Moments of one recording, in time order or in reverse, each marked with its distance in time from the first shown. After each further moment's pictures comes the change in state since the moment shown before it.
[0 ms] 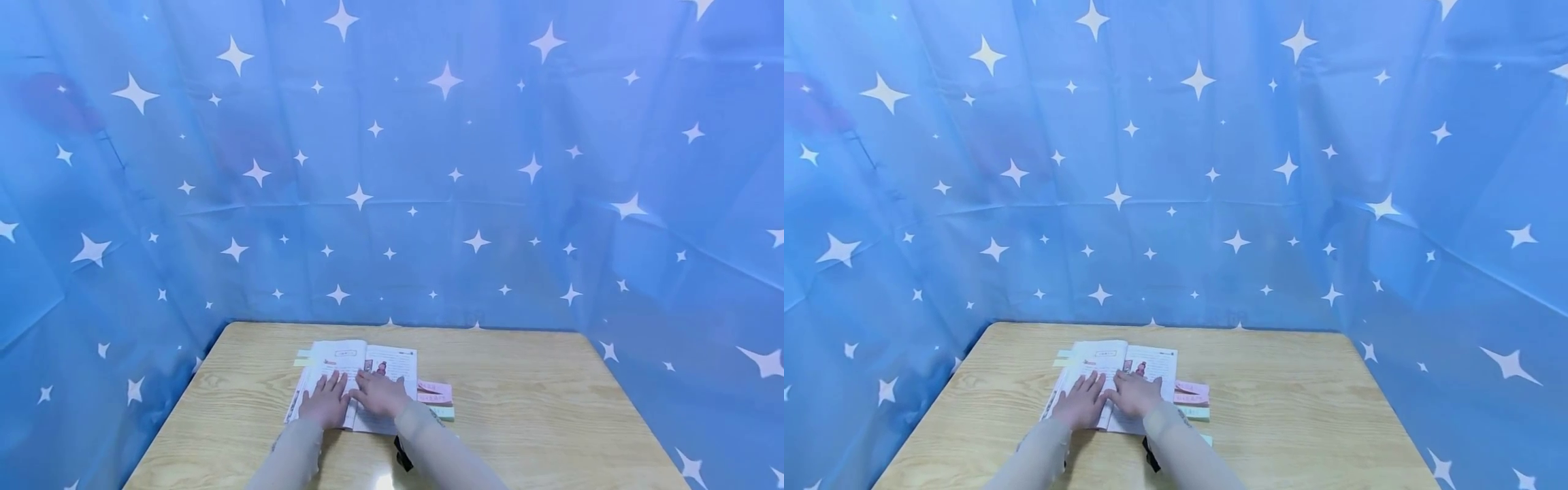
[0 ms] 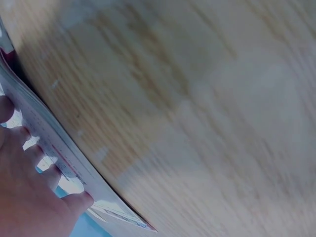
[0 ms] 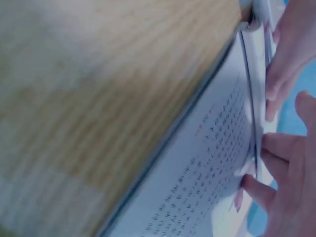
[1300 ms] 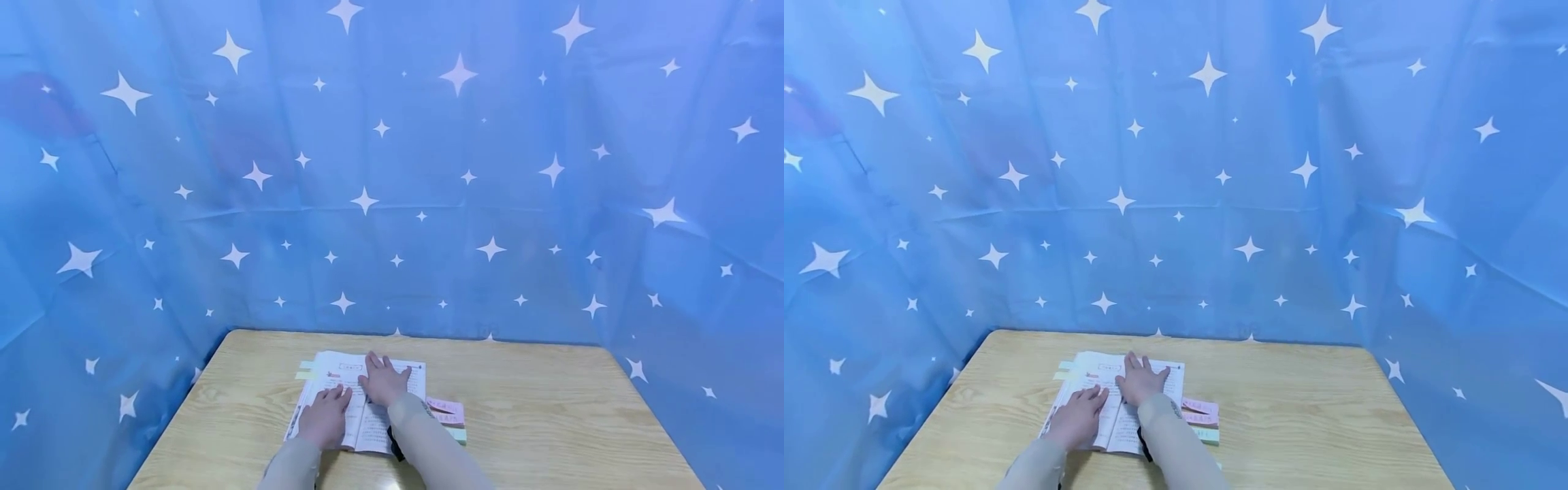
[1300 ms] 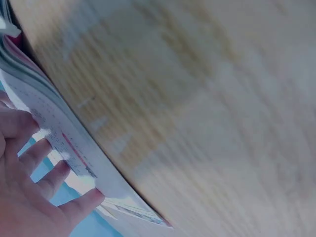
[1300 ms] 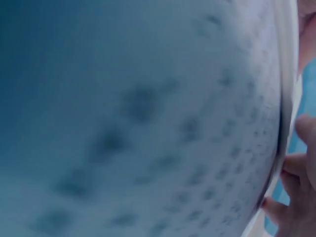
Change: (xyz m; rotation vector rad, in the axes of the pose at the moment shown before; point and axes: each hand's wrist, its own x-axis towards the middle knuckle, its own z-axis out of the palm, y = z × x) left_hand 0.013 -0.003 -0.002 0.067 0.039 -0.036; right_hand 0.071 0.020 0.012 -0.029 0.110 0.145
